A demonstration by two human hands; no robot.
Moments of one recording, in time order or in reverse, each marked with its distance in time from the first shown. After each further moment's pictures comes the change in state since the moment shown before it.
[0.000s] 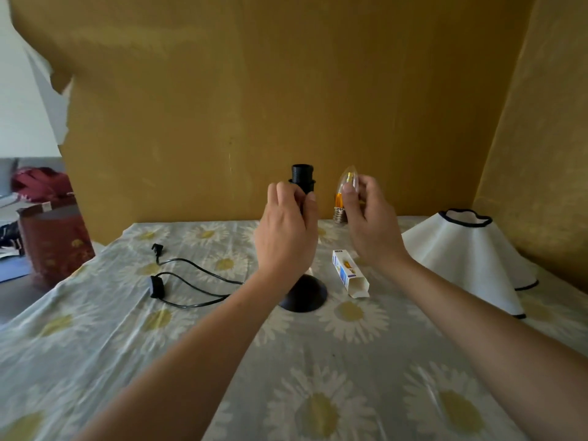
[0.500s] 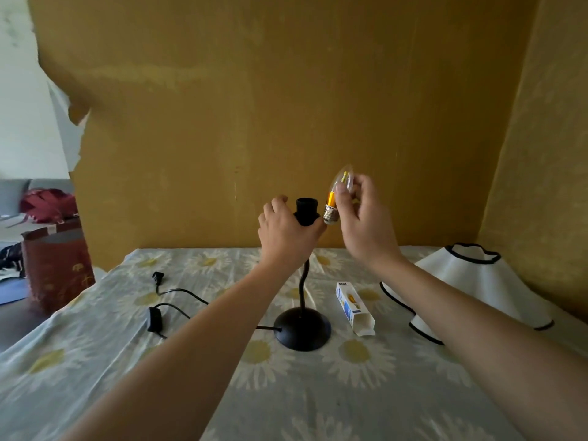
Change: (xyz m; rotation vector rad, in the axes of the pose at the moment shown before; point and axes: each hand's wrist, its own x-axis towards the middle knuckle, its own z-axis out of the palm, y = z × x) left_hand 0.058 -0.020 0.028 -0.044 -0.231 -0.294; right_hand 0.048 -0.016 0.011 -0.008 0.016 -0.087
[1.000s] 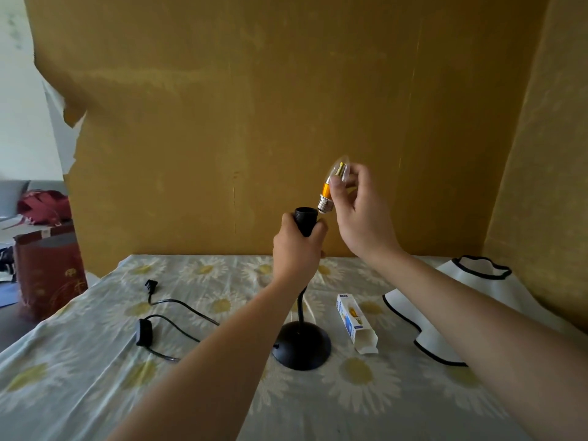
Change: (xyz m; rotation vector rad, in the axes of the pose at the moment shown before) left_hand 0.009 -0.011 0.037 -0.428 0.015 -0.107; right_hand 0.032 -0.003 0.008 -0.006 -0.018 -0.032
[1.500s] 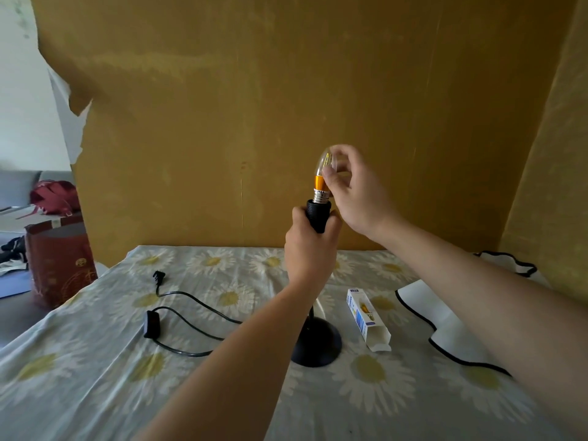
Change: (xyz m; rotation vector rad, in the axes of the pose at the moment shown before) left_hand -0.002 -0.015 0.013 0.013 0.107 0.048; right_hand 0.025 -0.003 0.019 0.057 -0.184 0.030
